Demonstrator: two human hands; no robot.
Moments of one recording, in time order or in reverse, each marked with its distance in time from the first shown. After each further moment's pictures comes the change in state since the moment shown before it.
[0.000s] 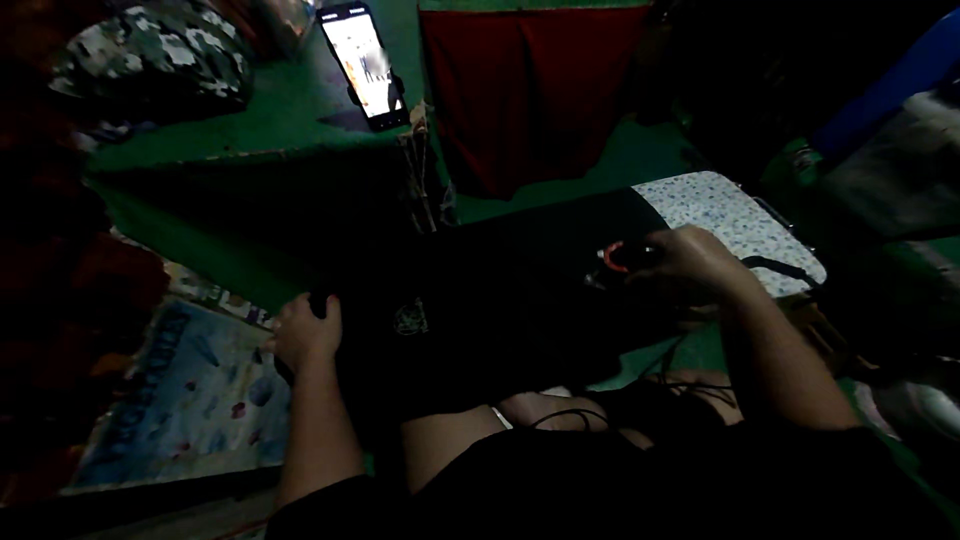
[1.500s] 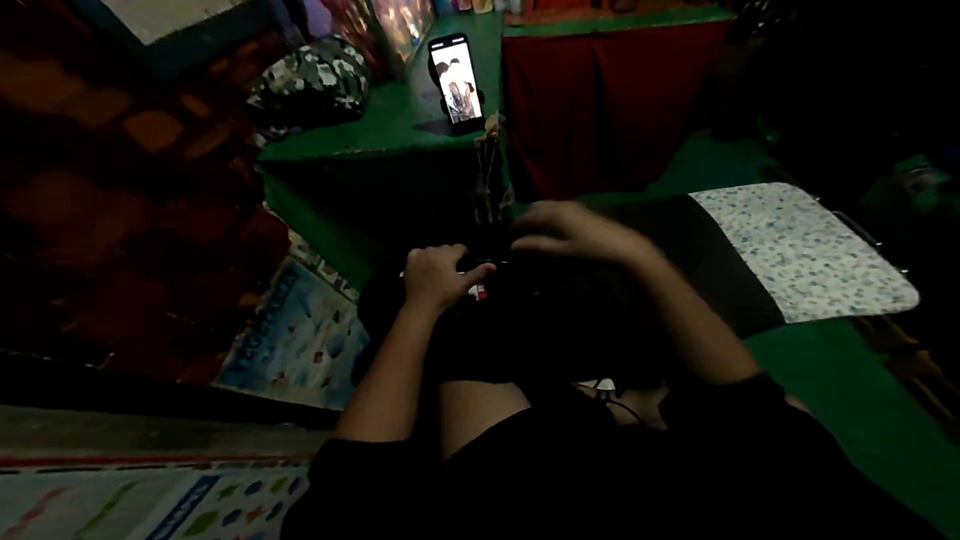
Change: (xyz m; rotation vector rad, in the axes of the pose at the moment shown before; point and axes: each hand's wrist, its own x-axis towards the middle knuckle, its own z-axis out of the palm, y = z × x) left_hand -0.082 0.100 -0.060 0.096 -0.097 0.730; right_hand 0.034 -0.176 0.014 0.233 0.058 -0.844
